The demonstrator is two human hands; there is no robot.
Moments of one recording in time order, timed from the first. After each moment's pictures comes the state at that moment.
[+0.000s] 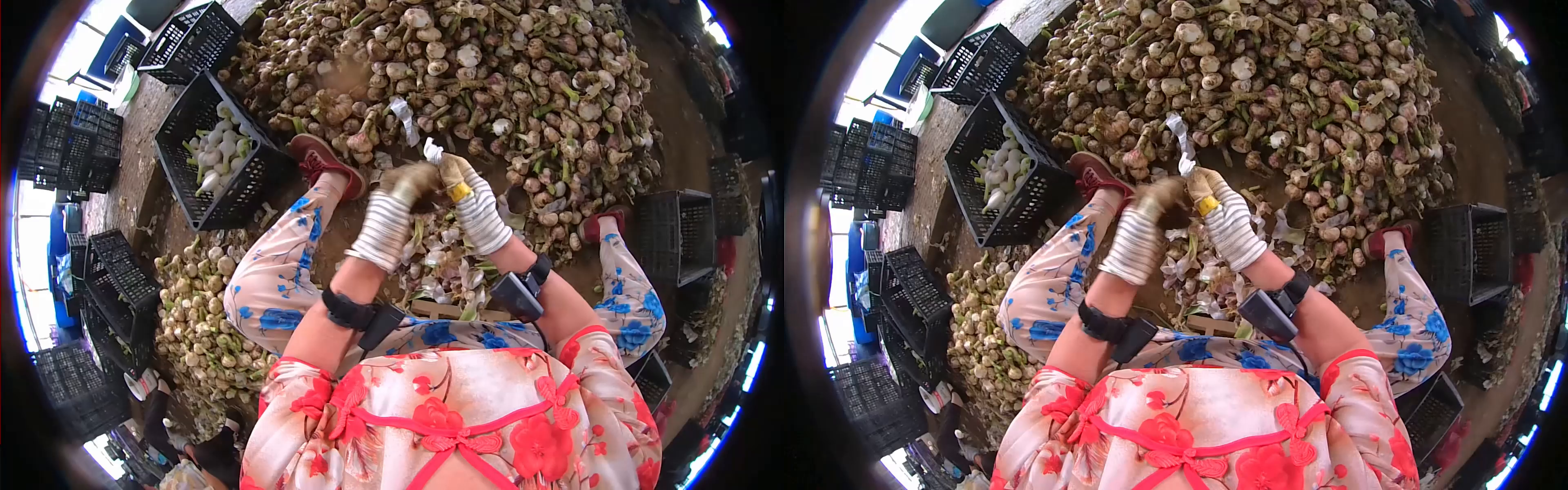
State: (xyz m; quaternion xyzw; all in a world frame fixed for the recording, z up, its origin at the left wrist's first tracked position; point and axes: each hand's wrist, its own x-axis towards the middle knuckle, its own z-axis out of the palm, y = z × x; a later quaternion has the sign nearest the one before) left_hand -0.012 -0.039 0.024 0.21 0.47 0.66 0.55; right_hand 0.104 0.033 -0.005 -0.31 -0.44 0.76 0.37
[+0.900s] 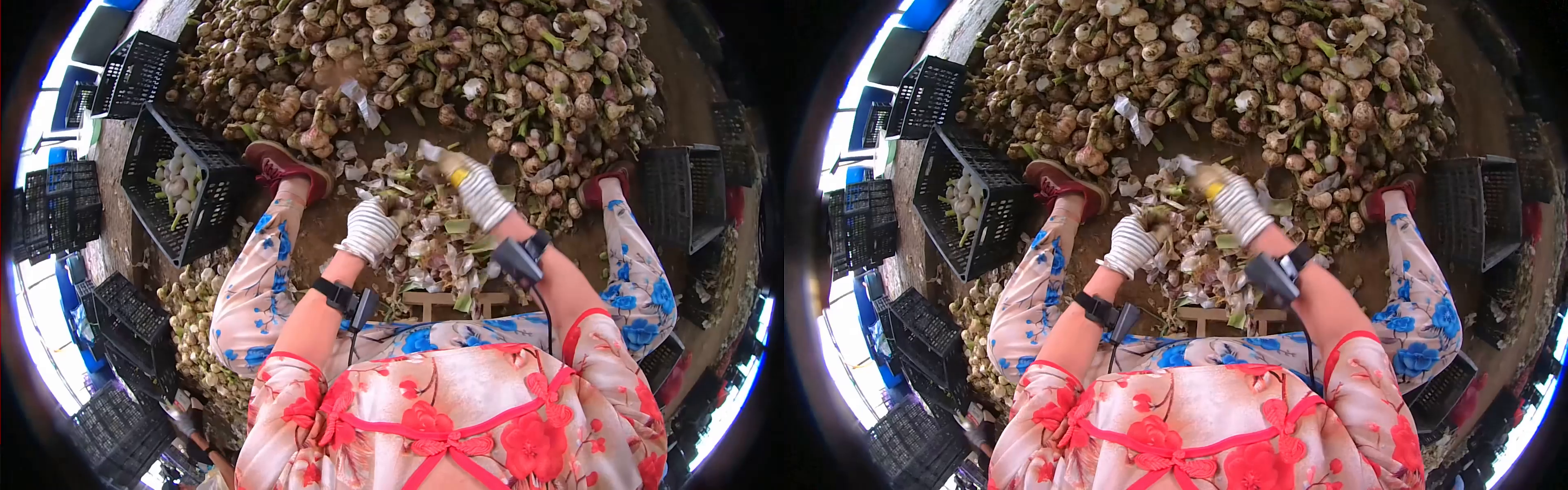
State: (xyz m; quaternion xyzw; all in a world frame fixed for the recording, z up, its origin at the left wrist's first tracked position) left_hand -0.005 -0.015 -0.092 0.56 0.73 0.20 0.35; right_hand 0.155 0.095 -0.064 -0.47 -0.43 0.75 0.19
